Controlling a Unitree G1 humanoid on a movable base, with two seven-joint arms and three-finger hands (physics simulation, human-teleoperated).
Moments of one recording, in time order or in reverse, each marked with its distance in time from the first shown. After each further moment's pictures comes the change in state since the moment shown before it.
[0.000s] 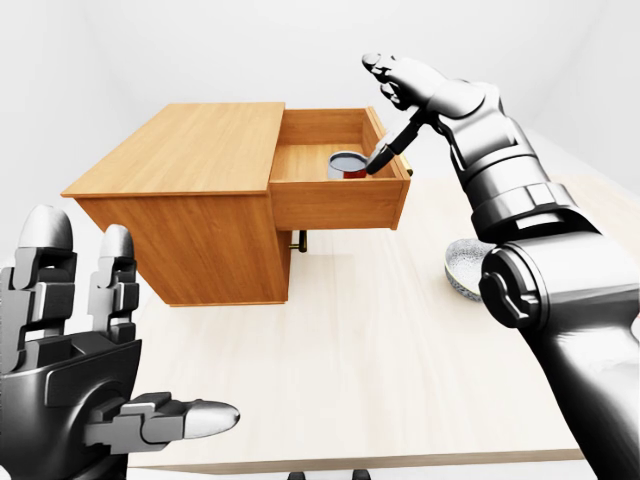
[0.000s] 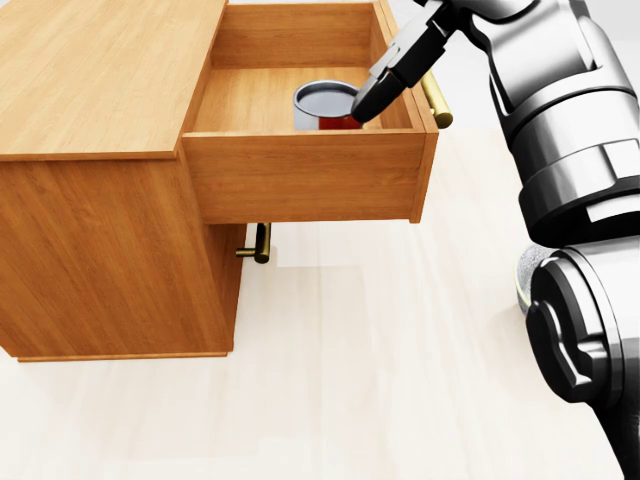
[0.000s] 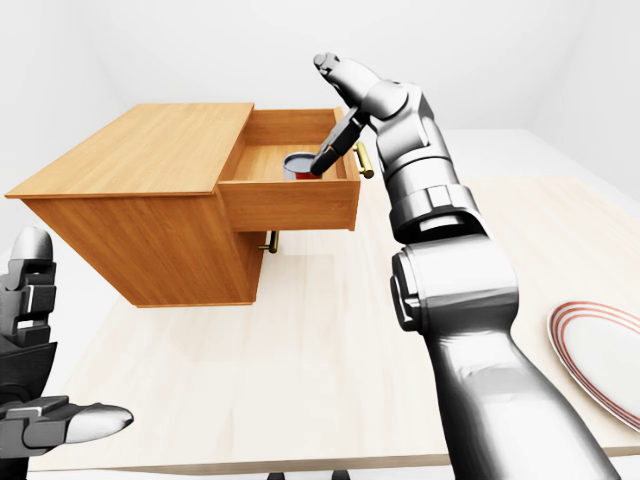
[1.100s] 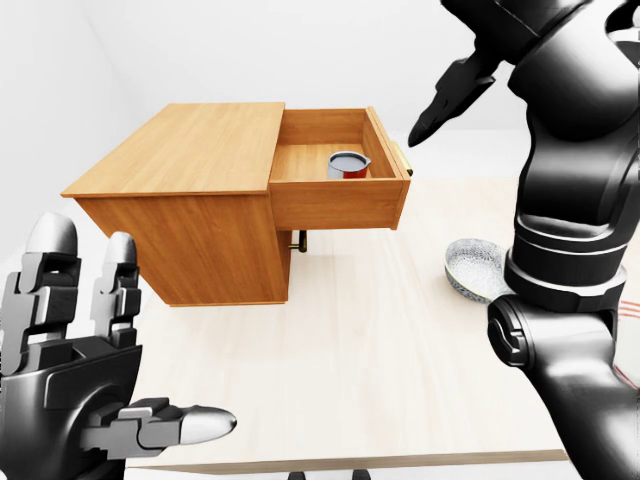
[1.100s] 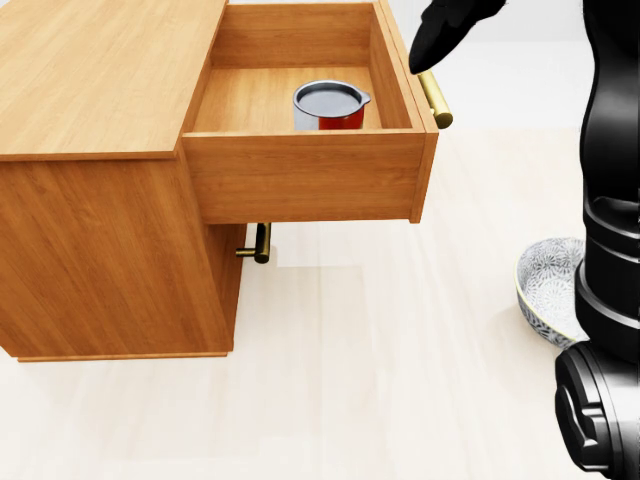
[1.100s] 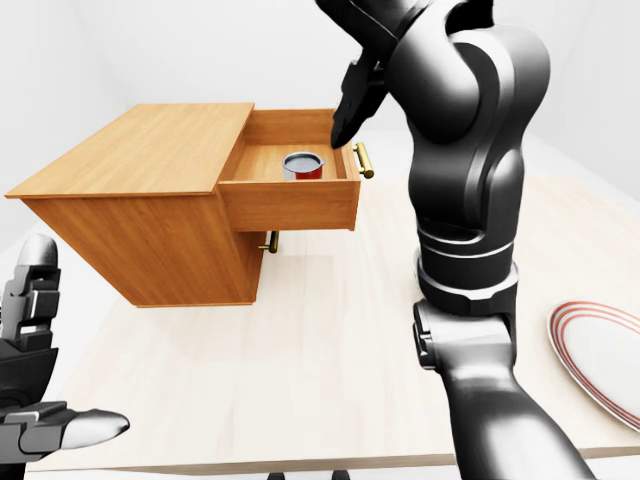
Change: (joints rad) left arm 0.042 0.043 -0.001 0.000 -0.048 0.000 0.031; right arm 0.331 -0.069 0.037 -1.275 -0.298 0.000 0.238
